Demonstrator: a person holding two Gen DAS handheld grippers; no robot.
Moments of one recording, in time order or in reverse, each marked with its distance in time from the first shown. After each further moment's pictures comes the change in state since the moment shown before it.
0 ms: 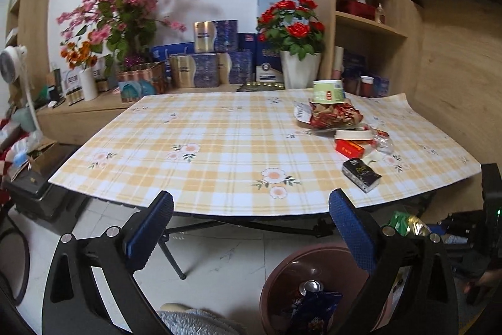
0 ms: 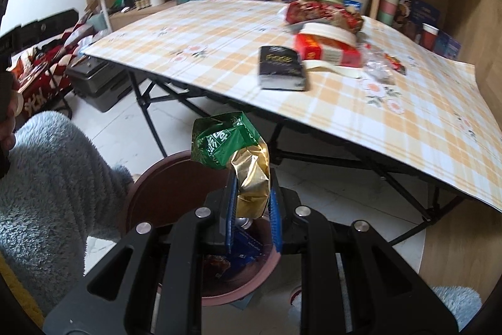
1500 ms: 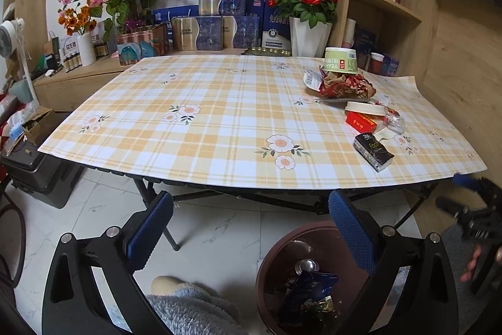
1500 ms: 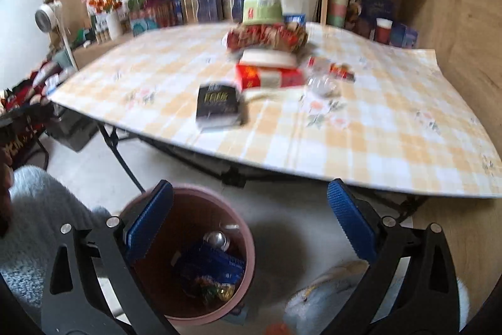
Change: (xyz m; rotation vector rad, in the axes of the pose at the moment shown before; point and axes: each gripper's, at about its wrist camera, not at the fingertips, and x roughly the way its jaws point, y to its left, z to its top) left arm 0.032 0.009 -0.008 -0.055 0.159 -0.019; right arm -0.027 -0.043 0.022 0.159 -0.101 -0.134
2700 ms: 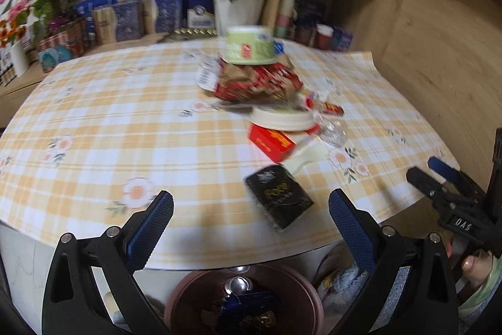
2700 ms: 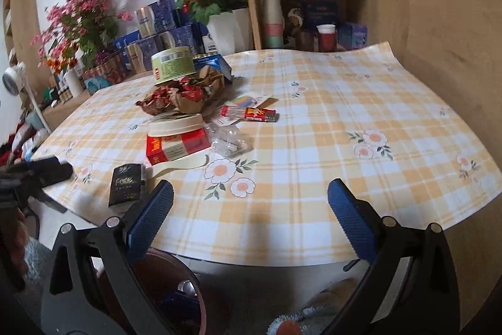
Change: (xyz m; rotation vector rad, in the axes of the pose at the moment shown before) left arm 0.101 -0.143 0.067 0.102 0.157 -0.208; right arm 0.013 -0.106 0.040 0.226 -0.107 -0.096
